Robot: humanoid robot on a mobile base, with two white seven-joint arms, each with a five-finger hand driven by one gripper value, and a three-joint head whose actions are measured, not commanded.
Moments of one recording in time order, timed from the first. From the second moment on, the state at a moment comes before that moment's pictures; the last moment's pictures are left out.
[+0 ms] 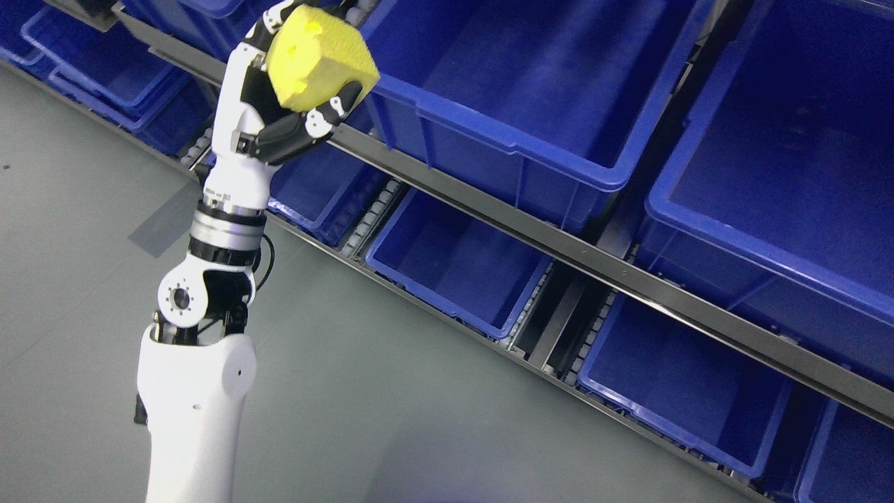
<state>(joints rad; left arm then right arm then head) -0.42 0.00 -0.06 -1.72 0.33 -0.16 -0.35 0.00 0.00 -0.09 0.00 0.00 -0.10 -0.03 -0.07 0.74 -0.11</state>
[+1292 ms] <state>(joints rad) -0.77 0.23 -0.28 -1.71 -0.04 0.34 -0.76 0.00 0.00 -0.09 0.00 0.00 -0.10 -0.03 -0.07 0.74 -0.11</state>
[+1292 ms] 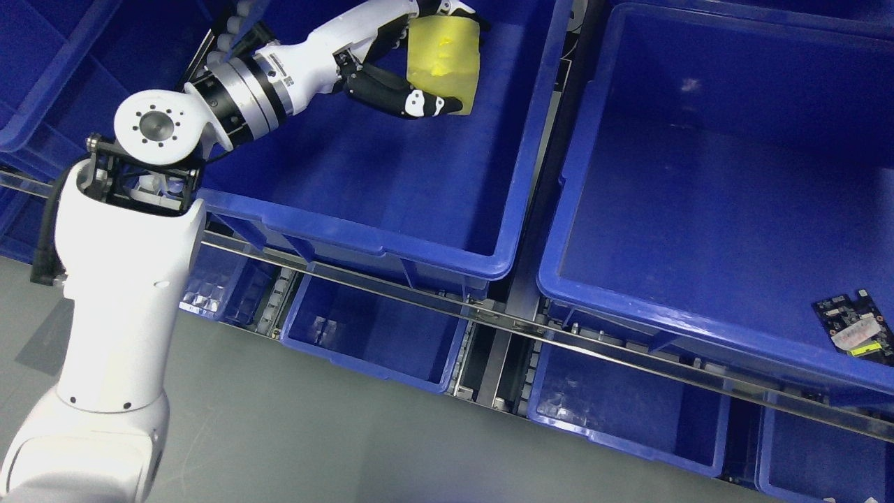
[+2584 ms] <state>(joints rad) -0.68 0.04 -0.13 -1.68 -0.02 0.38 -0.05 0.00 0.00 -0.09 0.00 0.00 -0.10 -0.03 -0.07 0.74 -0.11</state>
